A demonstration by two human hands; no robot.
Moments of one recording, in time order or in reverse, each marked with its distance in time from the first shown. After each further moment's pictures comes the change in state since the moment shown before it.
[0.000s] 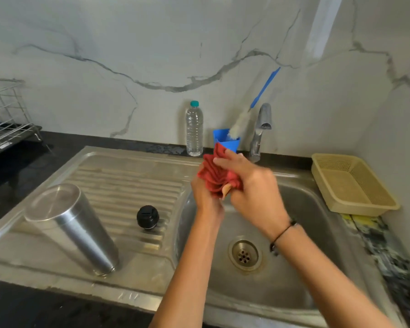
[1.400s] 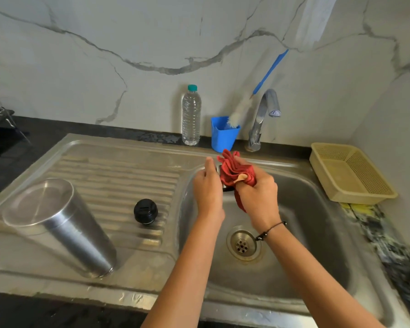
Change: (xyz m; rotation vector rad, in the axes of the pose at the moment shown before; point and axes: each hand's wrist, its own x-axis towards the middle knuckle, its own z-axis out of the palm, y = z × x) left_hand 0.015 -0.008 -0.026 0.487 0.205 0.025; right_hand -0.006 0.035 0.049 0.218 0.131 0.465
